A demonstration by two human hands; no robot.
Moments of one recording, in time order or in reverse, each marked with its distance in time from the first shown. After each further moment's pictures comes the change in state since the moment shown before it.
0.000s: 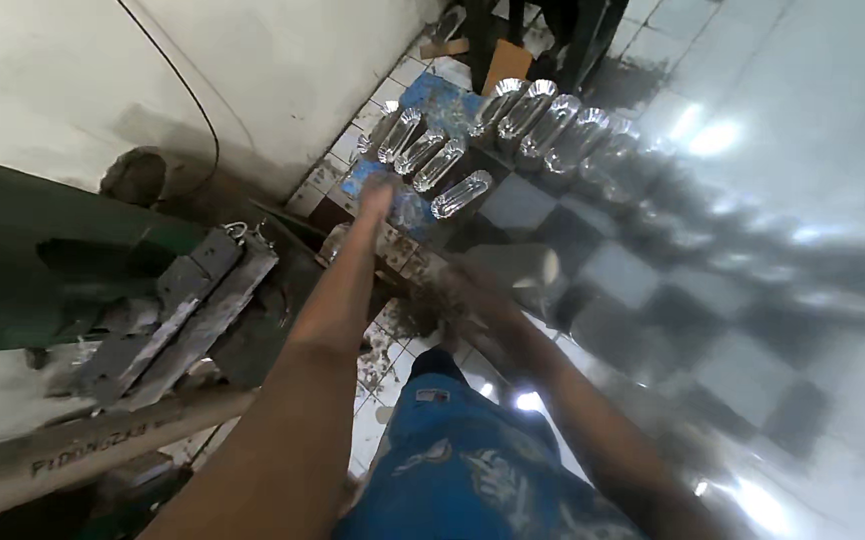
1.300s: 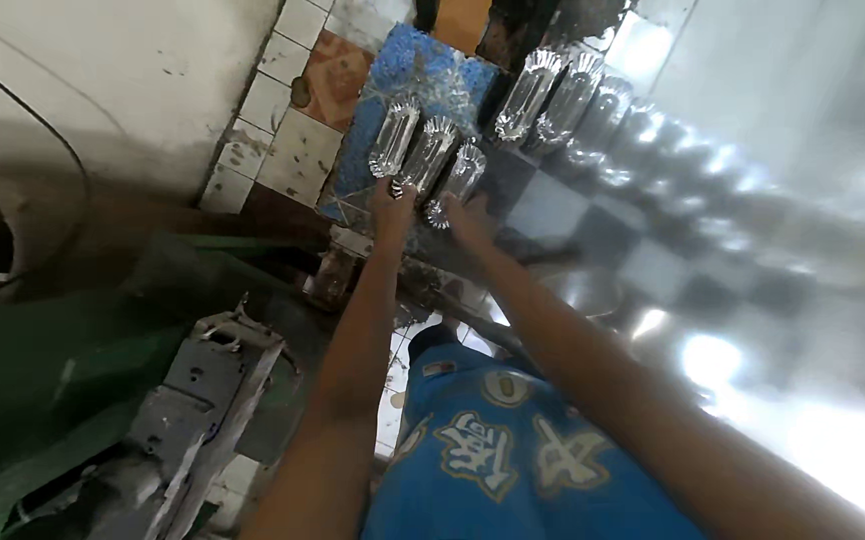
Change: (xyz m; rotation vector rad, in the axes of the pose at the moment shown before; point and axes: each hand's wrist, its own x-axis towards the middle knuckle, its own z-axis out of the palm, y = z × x) left_hand 0.117 -0.029 -0.001 -0.101 -0.176 -0.078; right_hand 0.298 0.000 0.046 -0.140 0.777 0.449
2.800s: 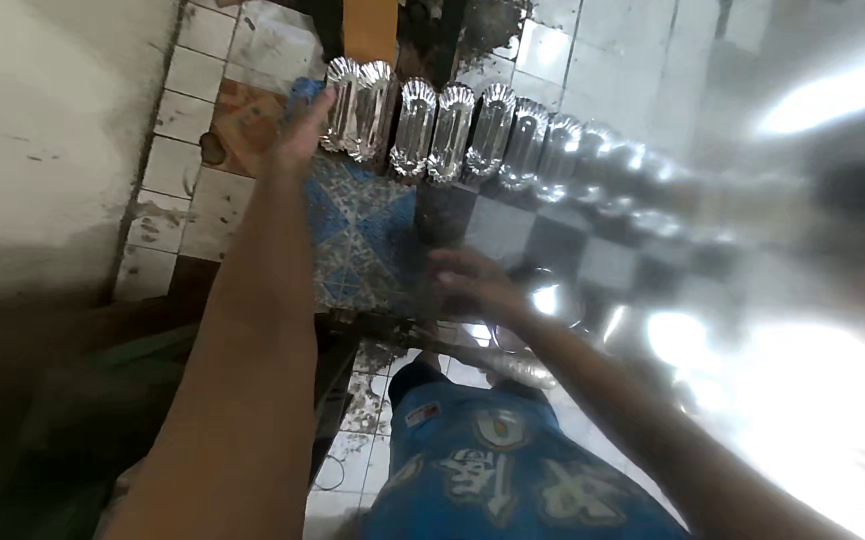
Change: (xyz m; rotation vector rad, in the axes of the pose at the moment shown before) left_hand 0.167 0.138 0.021 0.243 -0.358 0.216; right_hand -0.035 0.022 -0.122 0.314 -0.549 -0.274
